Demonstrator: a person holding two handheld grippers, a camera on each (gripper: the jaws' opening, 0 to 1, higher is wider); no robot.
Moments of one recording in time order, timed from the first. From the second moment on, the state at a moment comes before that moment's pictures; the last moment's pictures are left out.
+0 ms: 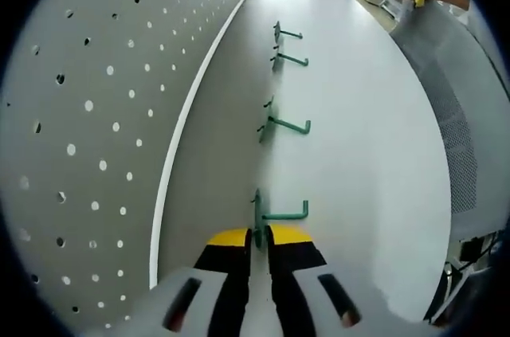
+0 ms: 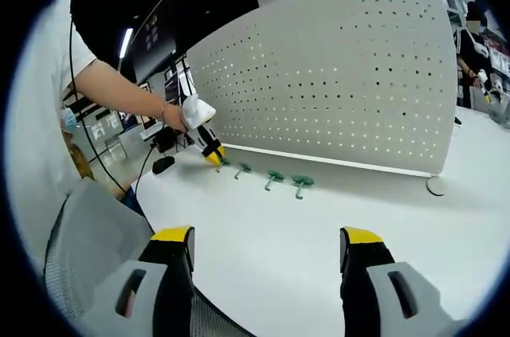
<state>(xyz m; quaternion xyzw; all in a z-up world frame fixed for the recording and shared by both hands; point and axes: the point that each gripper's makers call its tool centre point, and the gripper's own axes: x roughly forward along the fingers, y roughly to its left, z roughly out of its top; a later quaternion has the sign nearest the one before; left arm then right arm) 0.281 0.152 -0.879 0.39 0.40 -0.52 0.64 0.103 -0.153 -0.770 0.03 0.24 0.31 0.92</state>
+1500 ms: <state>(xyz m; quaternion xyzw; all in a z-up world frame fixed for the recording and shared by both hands) 0.293 0.138 -0.846 0.38 0.34 -0.49 0.71 0.106 -0.150 -0.764 0.02 0.23 0.32 0.92</state>
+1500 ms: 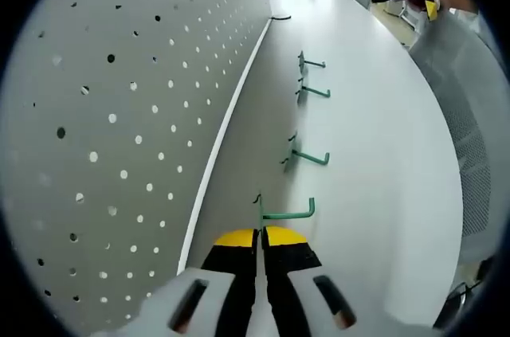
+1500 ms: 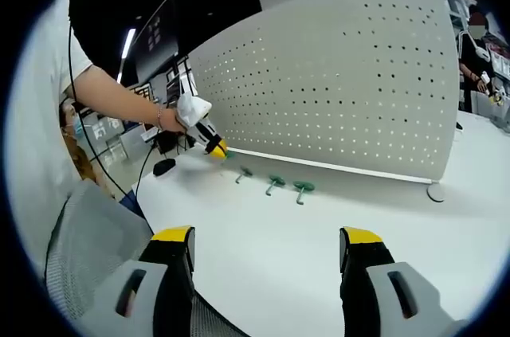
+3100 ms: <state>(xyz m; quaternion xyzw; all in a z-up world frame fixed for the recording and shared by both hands) 0.266 0.099 -0.759 0.16 0.20 -0.42 0.87 0.110 -0.142 -0.744 0.04 0.20 0.33 0.92</state>
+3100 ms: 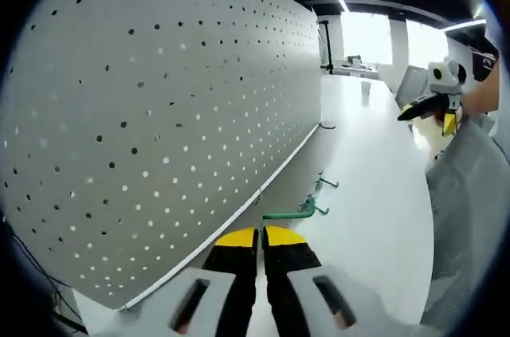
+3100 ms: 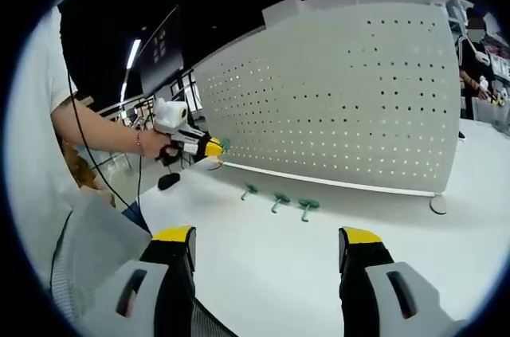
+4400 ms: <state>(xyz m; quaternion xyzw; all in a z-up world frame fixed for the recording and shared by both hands) 0.199 0.050 -0.669 0.04 0.06 -0.41 0.91 0.112 -0.137 -0.728 0.05 0.17 0.34 0.93</state>
